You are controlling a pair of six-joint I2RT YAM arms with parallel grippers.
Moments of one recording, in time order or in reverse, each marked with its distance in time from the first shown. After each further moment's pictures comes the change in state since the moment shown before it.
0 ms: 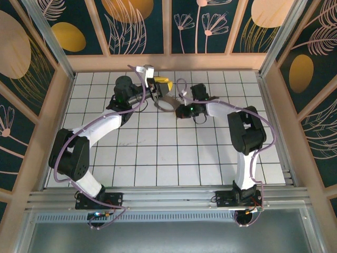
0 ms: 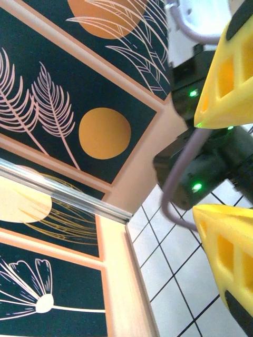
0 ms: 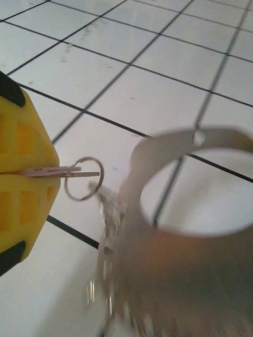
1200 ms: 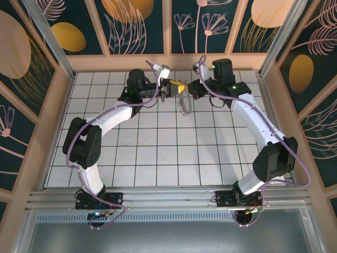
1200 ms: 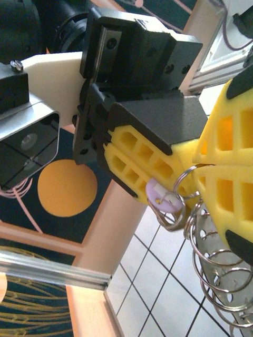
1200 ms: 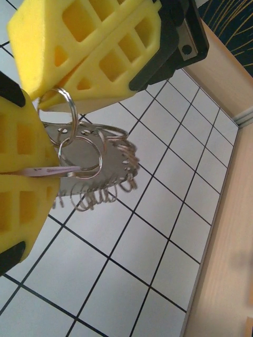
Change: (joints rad) left arm -0.048 0.189 0.208 -0.067 0.251 0.062; right arm -0.072 -0.411 0.210 -0.272 0.087 -0.202
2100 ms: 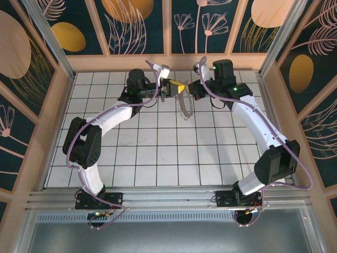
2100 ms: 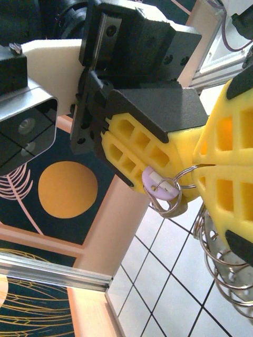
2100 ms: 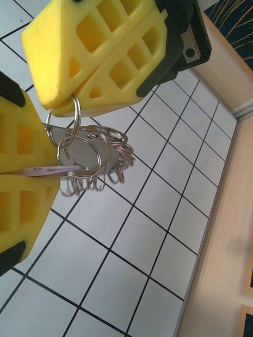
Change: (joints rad) left arm 0.000 0.000 0.005 0.004 0.021 0.000; right arm 0.006 -0.039 -0.026 -0.003 0.038 -0.005
